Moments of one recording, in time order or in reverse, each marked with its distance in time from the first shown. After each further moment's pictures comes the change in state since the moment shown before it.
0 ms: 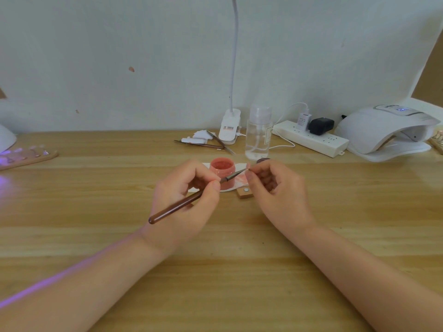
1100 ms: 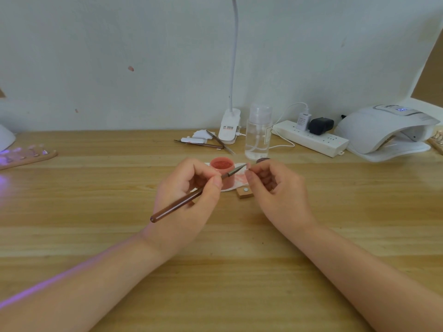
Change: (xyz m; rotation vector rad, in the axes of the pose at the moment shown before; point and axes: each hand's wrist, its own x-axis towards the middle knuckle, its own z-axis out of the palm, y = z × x) left_hand -0.002 0.002 0.004 -0.027 0.017 -0.074; right_hand 0.000 -0.004 -0.001 -0.003 -0.013 0.013
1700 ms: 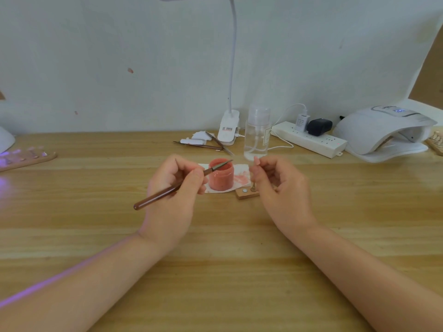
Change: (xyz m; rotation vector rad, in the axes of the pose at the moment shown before) left_hand 0.006 -0.008 -0.001 -0.154 0.159 -0.210; right_hand 0.001 -0.002 -0.002 0.086 0.066 -0.031
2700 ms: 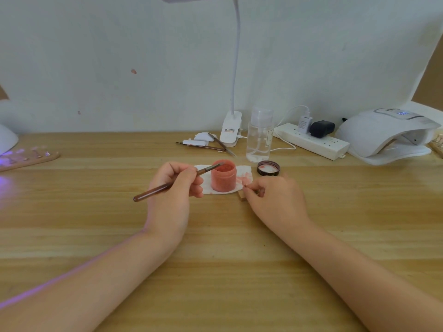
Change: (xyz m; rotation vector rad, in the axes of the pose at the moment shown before) left_hand 0.007 -0.016 0.001 -0.165 0.222 -0.276; right_hand 0.004 0.013 0.007 -0.692 -0.204 0.132
